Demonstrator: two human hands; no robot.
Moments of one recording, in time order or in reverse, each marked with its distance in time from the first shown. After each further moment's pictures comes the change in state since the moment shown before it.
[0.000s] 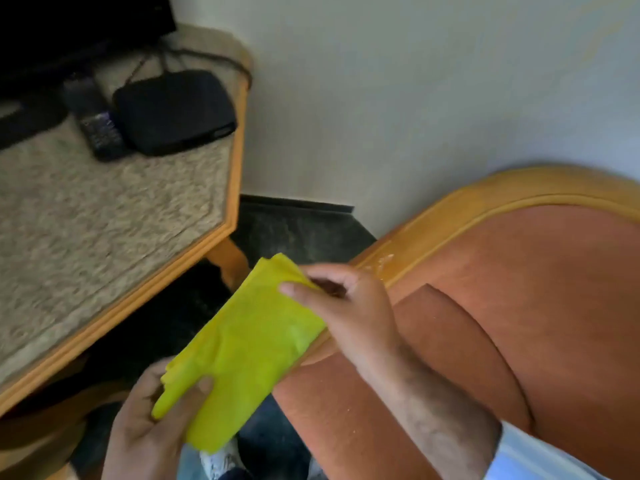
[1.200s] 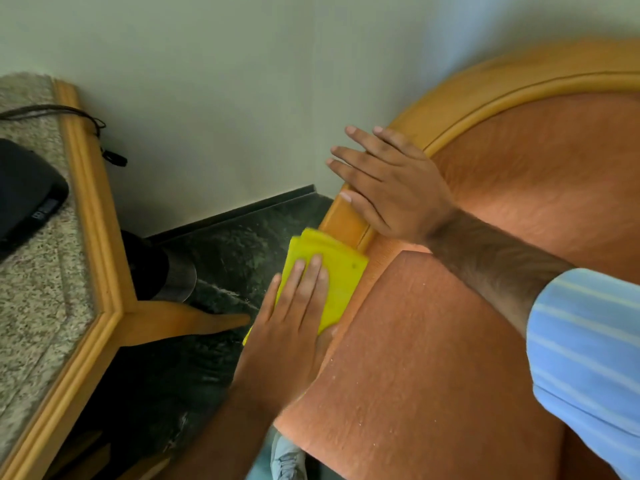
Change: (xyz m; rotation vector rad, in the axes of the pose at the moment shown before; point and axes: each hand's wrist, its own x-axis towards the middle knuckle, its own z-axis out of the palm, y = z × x) left_hand 0.092 -0.011 0.218 1.627 -0.484 1.464; right_hand 0.137 0.093 -0.220 -1.459 0.287 -0.705
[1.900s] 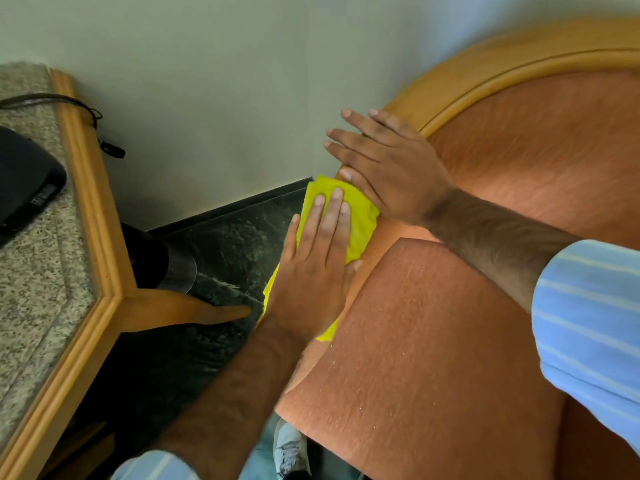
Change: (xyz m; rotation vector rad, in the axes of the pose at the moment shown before) left_hand 0.067 0.018 -0.015 -0.082 0.085 -0.081; right_hand -0.002 -0.002 -0.006 -0.001 -0.038 -0.005
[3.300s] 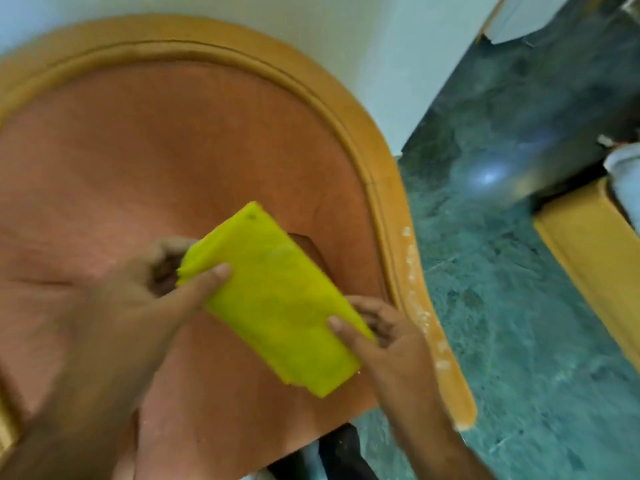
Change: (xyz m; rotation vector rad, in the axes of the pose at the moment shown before) left_hand 0.026 0.275 -0.123 -1.113 -0.534 0.049; right_hand -0.400 -0.139 -0.215 1.240 0.755 2.016
